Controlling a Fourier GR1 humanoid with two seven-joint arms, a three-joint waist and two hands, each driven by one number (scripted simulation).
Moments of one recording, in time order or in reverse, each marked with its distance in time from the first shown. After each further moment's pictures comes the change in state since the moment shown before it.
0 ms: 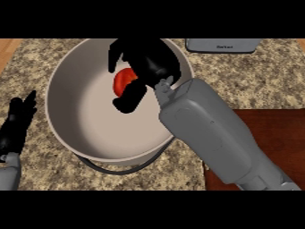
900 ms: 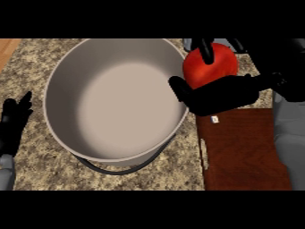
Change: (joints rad) left arm 0.015 0.026 0.007 -0.006 0.026 -0.005 0.004; right arm 0.103 -0.233 -0.216 -0.554 0.032 0.189 -0.017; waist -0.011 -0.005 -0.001
